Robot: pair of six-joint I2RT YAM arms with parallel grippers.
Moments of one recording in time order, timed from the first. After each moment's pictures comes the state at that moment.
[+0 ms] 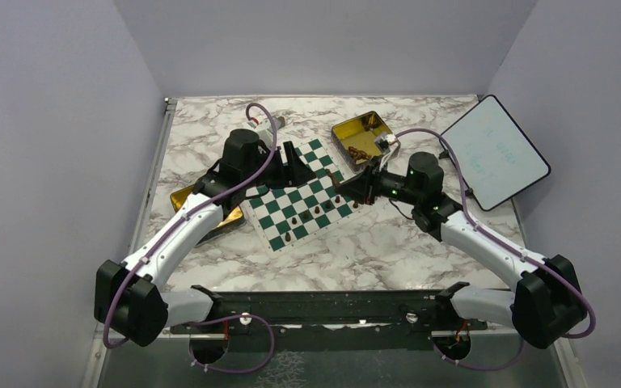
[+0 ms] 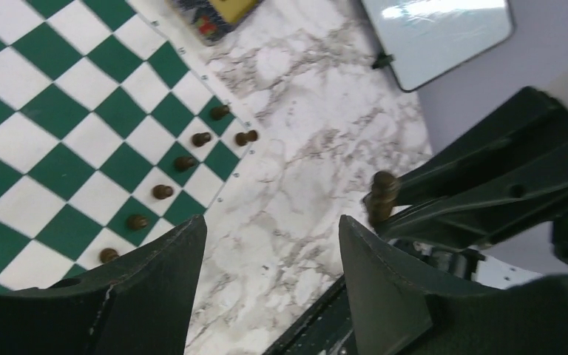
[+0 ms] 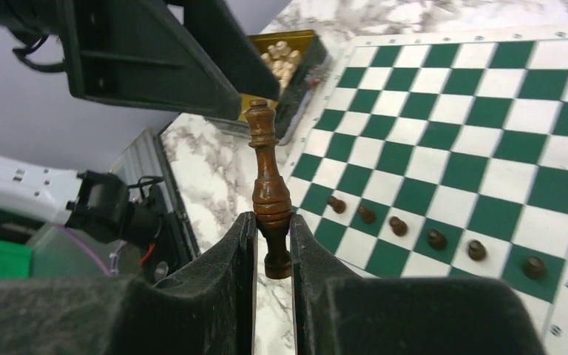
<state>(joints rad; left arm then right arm) -0.47 1.26 1.00 -0.25 0.36 -0.61 0.47 1.19 0.72 0.30 -0.62 0.43</state>
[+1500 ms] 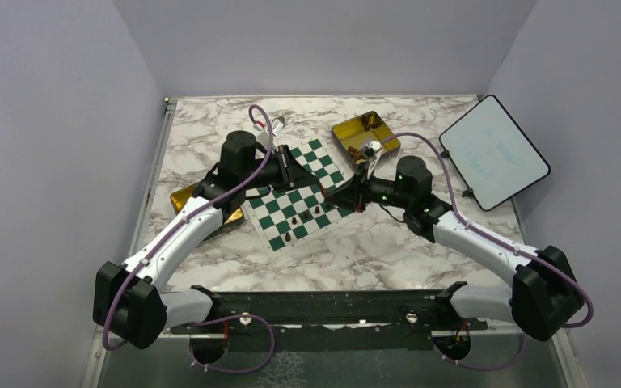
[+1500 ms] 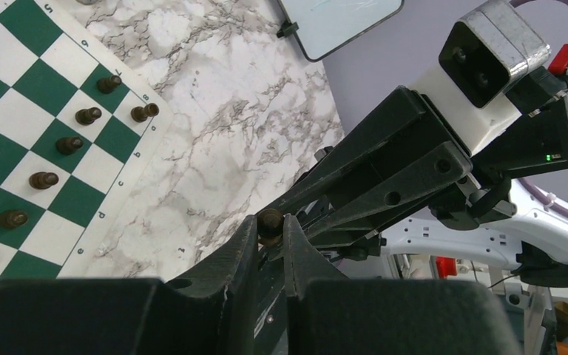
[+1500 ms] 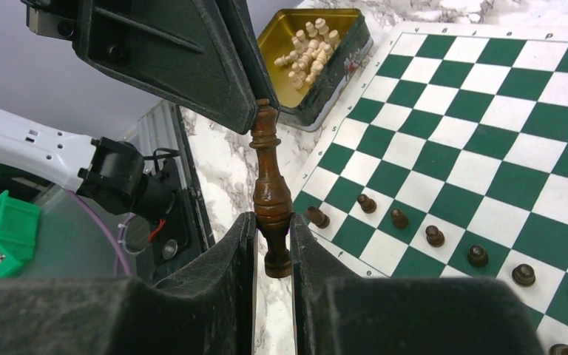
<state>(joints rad) -0.47 1.21 0.96 -0.10 0.62 -0.80 0.60 1.23 0.72 0.37 -0.65 0.39</state>
